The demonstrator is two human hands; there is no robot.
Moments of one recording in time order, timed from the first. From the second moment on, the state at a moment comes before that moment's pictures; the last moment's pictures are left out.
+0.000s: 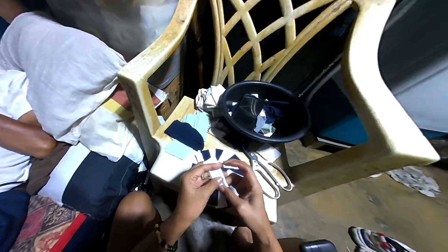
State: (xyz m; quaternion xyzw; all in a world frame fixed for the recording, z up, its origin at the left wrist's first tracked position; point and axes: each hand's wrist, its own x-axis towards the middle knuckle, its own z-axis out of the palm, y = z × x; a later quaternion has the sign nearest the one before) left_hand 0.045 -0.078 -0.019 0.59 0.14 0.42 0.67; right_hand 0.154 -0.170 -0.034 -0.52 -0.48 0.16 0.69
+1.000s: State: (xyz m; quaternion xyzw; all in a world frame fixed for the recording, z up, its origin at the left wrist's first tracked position) left_hand 0.038 -0.039 -0.014 0.57 0.15 0.48 0.65; right_hand 0.193 -0.220 0.003 -0.89 -0.34 -0.03 0.31
